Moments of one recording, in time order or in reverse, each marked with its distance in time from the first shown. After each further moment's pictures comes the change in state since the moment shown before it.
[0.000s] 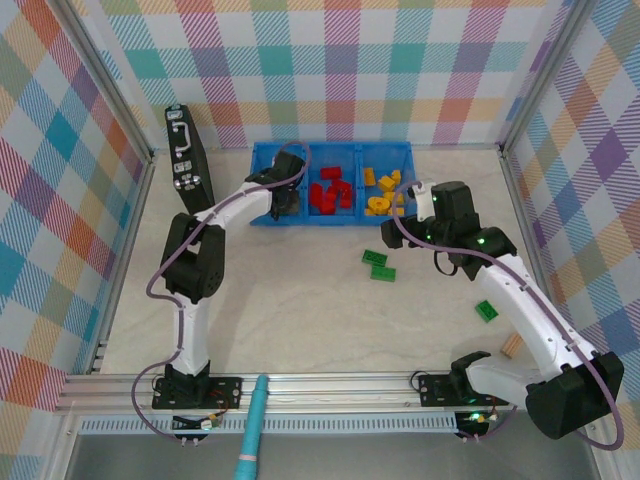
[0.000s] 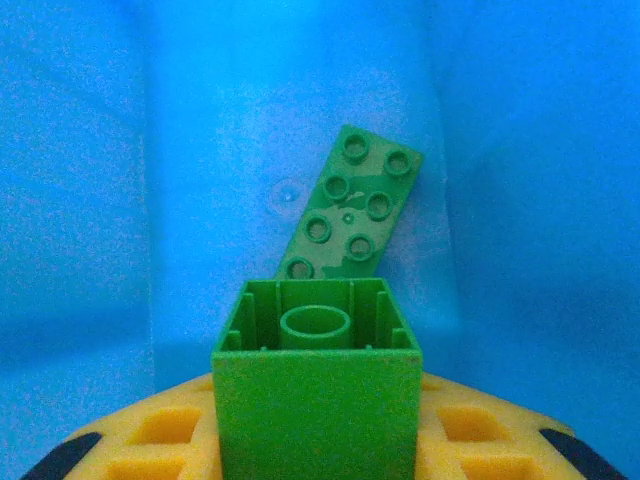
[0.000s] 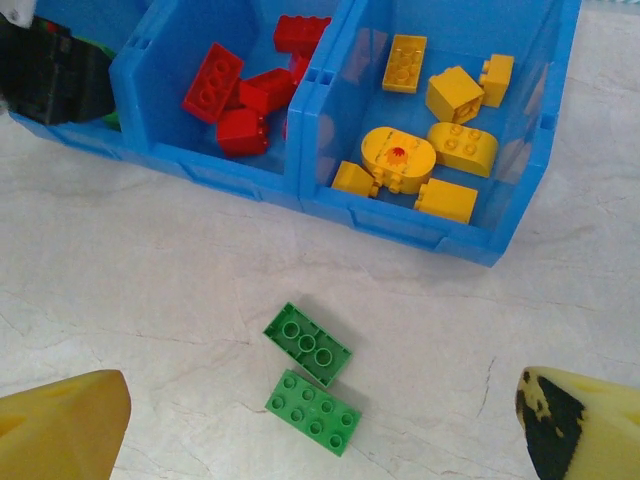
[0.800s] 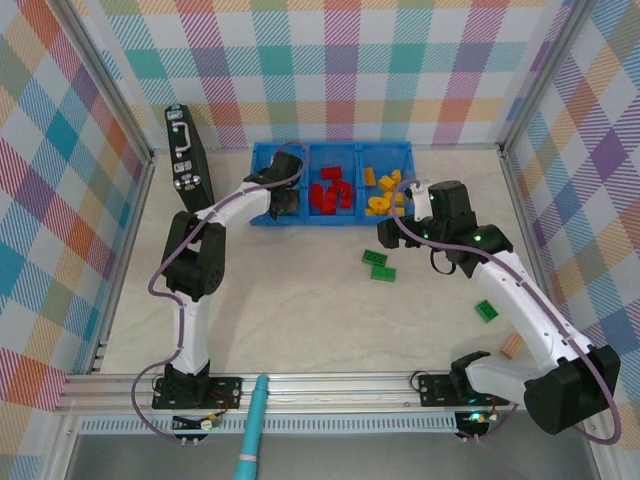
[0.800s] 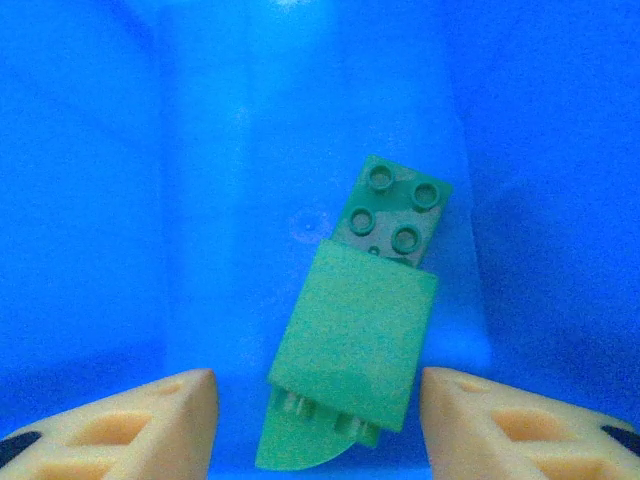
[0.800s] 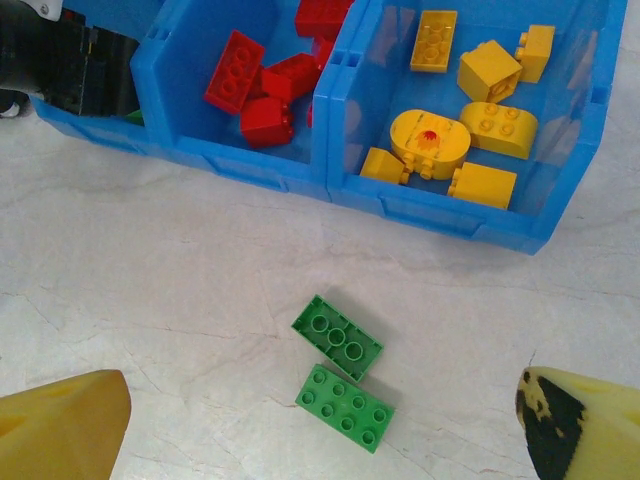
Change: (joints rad) left arm 0.010 0.003 -0.001 0.039 -0.010 0.052; right arm 0.000 0.027 0.000 0.002 -0.051 0.038
